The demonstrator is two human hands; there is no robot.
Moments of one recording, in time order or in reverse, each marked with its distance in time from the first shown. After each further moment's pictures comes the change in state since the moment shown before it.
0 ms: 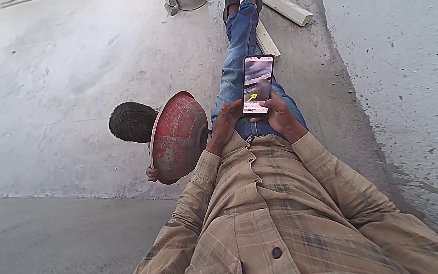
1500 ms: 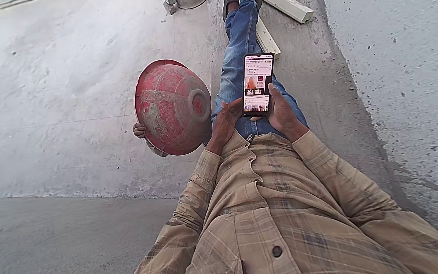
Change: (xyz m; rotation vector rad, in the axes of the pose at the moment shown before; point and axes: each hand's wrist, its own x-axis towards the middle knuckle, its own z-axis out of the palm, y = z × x) left_hand -0.003 0.002 0.001 0.017 -0.010 -0.014; right_hand -0.006 -0.001 0.003 -0.039 0.080 0.059
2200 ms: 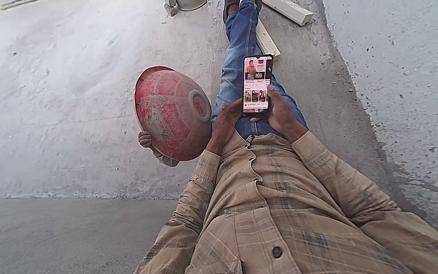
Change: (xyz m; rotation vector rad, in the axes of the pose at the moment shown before) left_hand 0.003 -0.002 0.000 -0.036 0.017 0.008; right_hand -0.001 -0.003 0.004 -0.019 0.033 0.007
